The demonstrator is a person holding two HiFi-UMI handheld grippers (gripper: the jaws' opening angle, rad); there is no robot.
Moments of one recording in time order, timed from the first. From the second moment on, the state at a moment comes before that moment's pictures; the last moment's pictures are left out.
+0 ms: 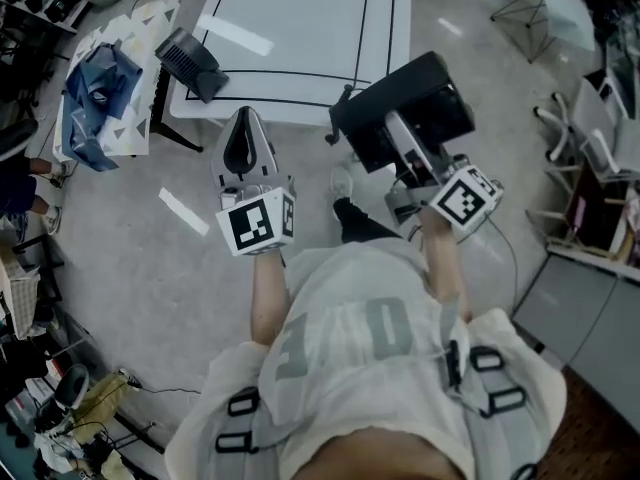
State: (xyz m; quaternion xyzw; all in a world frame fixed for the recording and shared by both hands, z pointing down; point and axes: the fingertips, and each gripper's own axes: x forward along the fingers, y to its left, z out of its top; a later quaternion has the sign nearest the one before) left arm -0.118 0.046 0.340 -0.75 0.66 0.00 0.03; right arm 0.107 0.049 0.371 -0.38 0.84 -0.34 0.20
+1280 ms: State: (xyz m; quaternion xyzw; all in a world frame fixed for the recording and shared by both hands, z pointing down) left arm -0.158 -0.181 0.323 -0.74 0.67 0.00 0.03; right arm 0.020 -0.159 0.369 -0.29 0.86 -0.38 0.15
